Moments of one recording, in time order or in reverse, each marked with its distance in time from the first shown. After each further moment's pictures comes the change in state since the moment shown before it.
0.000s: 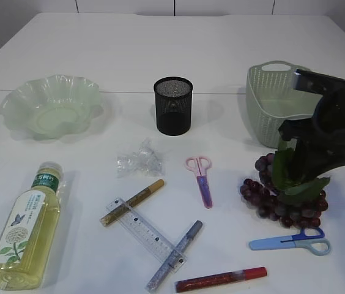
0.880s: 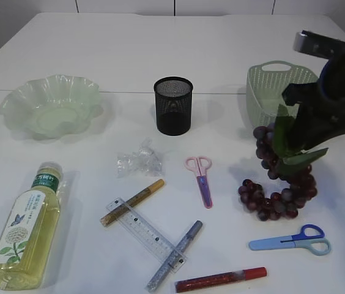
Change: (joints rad) left arm 0.000 0.000 0.000 -0.001 0.000 0.000; right arm 0.000 -0.050 -0.115 0.010 0.097 0.000
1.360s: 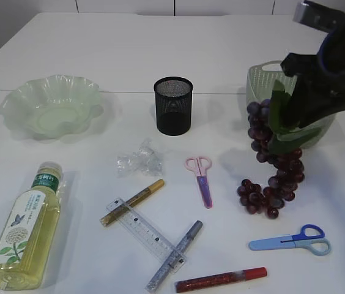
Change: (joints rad) left arm 0.000 0.000 0.000 -0.023 -0.018 0.073; right arm 0.000 -0.006 -0.108 0.053 0.084 0.002
